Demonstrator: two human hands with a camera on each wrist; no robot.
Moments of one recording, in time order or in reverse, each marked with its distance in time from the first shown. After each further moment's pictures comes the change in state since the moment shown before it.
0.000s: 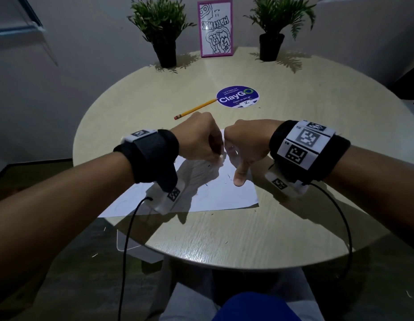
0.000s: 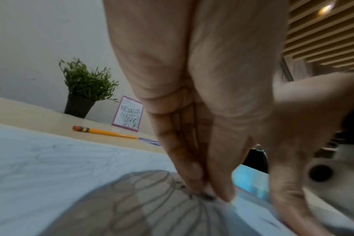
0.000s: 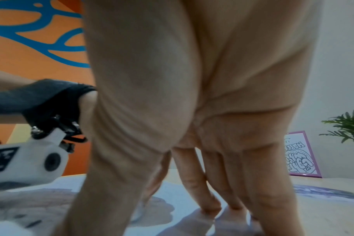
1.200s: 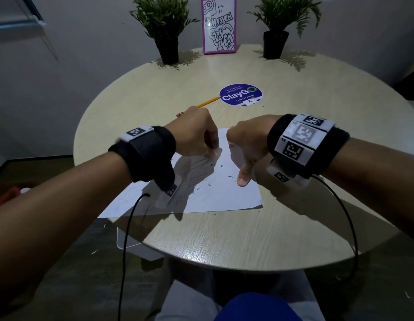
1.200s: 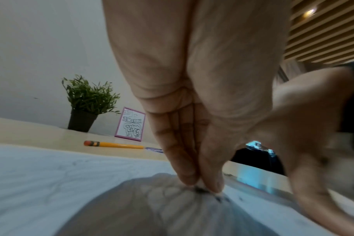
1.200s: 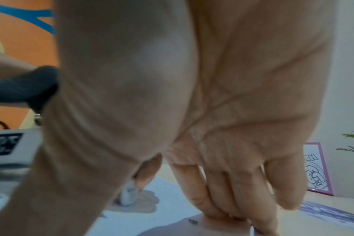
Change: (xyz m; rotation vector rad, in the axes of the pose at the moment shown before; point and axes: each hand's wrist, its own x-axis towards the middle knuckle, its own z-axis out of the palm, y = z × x) left_hand -0.002 -0.014 -0.003 0.055 0.064 -0.026; right_hand 0.006 -0.002 -0.004 -0.149 -0.103 0.058
